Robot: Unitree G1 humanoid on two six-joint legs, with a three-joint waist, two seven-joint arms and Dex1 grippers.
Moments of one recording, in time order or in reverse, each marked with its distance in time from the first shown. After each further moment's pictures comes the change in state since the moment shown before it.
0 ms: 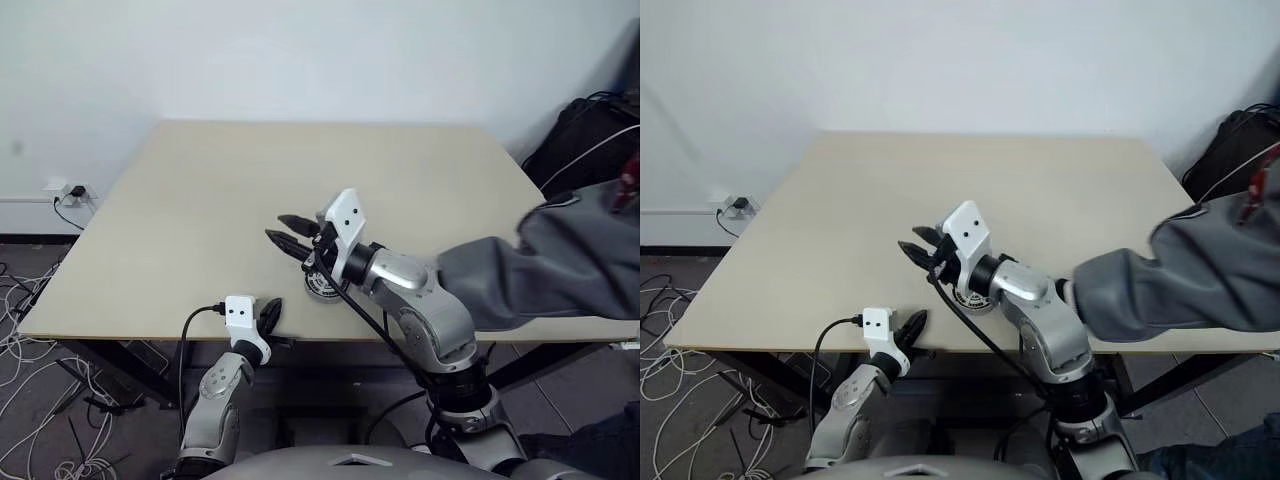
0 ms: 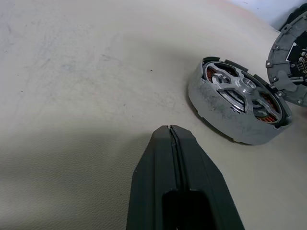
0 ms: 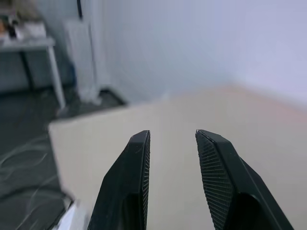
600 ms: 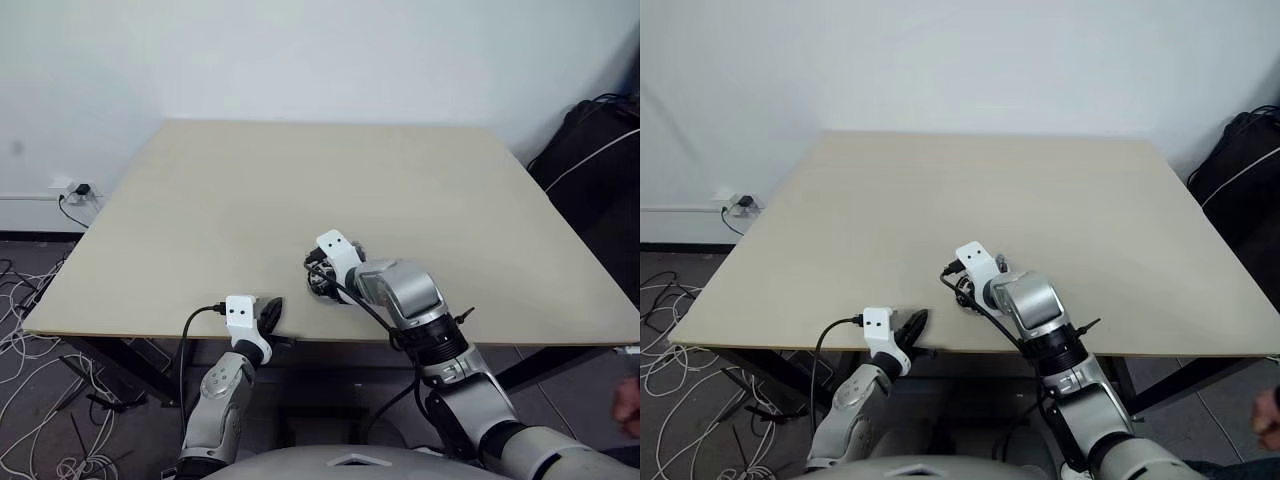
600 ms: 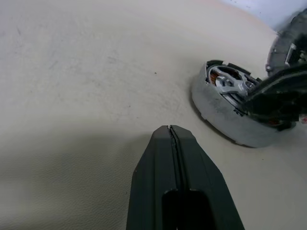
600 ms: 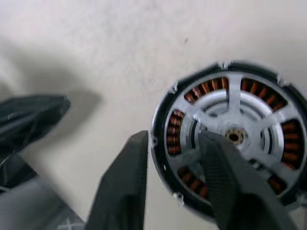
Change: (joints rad) left arm 0.002 -0.015 0.002 0.000 0.000 -0.002 0.006; right arm -0.227 -0.008 0.044 0.396 -0.174 0.740 -0.107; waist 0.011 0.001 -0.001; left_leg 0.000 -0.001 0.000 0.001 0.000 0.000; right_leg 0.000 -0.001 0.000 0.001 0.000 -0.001
